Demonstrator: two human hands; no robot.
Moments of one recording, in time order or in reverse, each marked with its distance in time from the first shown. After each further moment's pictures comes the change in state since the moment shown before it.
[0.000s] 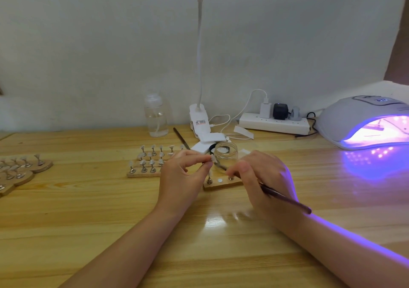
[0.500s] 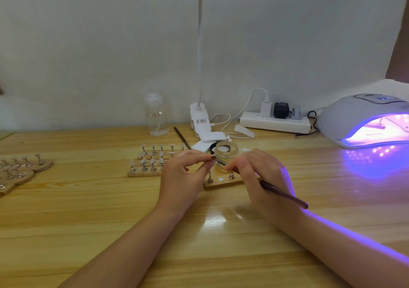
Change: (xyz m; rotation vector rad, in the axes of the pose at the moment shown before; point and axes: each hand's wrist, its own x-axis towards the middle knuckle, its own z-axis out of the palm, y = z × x) left_hand 0.001 -0.002 0.001 -0.006 -0.006 0.041; right_hand 0.002 -0.003 0.001 0.070 -0.030 0.107
